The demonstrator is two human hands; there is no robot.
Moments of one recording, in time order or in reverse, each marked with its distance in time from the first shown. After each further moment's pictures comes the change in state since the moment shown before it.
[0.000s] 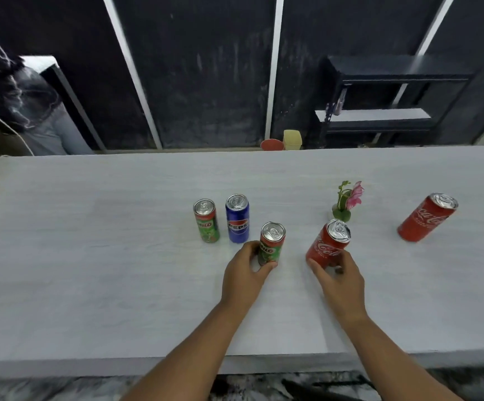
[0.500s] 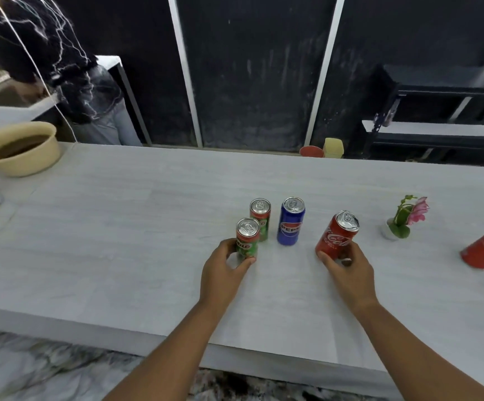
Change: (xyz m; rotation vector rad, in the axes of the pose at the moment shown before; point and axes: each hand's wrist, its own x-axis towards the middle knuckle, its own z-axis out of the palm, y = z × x) left_hand -0.016 -0.057 -0.137 0.001 0.241 -0.057; right_hand 0.009 -0.050 0.076 -0.011 -0.164 -0.052
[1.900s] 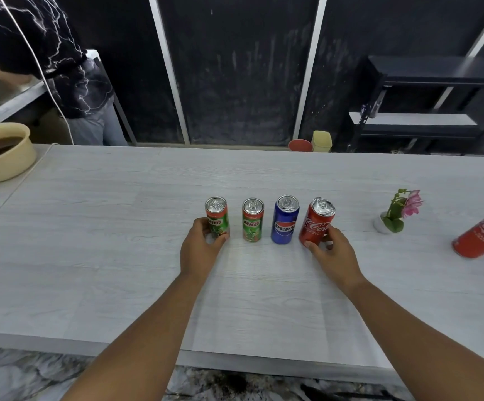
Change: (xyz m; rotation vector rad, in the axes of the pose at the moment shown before) left_hand 0.081 -0.026 -0.017 0.109 0.046 -0.045; right_hand 0.039 -0.006 0.022 -0.100 -0.135 -0.092
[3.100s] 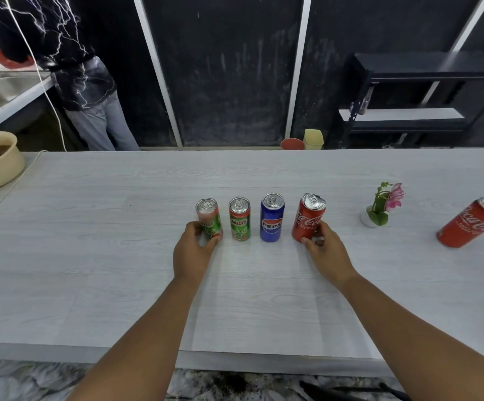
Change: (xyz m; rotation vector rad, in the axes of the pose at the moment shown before) left_hand -0.010 0.002 0.009 0.061 0.035 0.043; right_hand 0.001 0.006 -0.012 -0.027 -0.059 0.087
